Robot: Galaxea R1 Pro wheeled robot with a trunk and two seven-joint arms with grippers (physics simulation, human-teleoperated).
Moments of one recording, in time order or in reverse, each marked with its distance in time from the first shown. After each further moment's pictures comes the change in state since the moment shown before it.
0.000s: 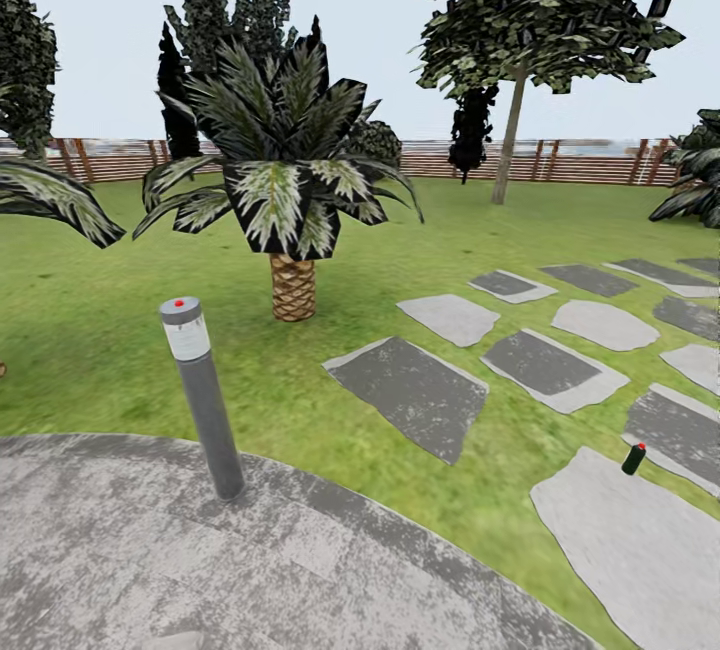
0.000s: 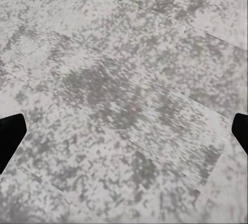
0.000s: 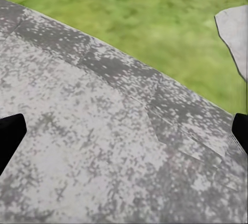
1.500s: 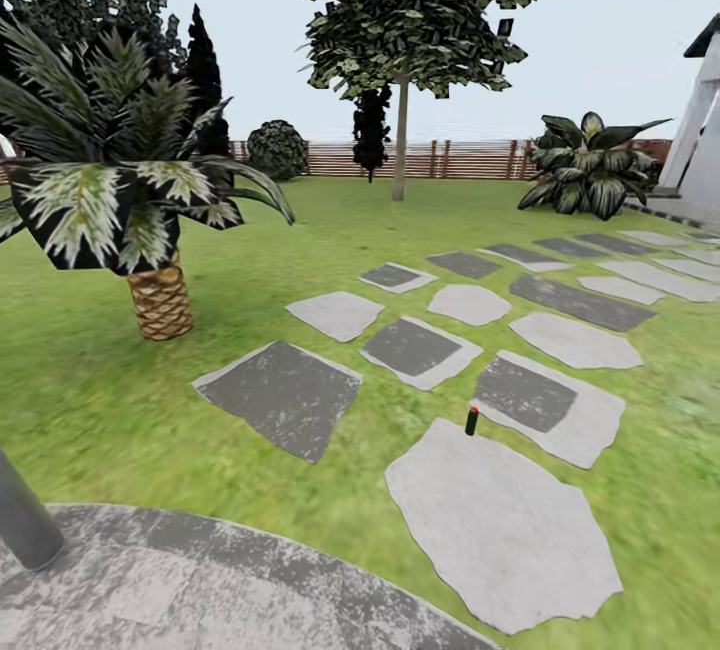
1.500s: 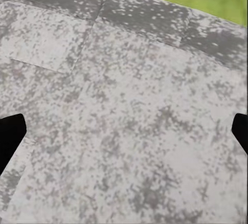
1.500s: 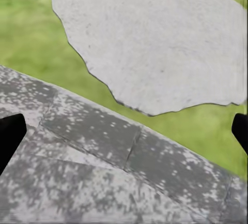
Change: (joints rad) left arm 0.000 0.001 0.002 0.001 0.000 0.000 0.001; right arm 0.000 -0.003 -0.008 -0.001 -0.003 0.000 -0.003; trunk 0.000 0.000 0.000
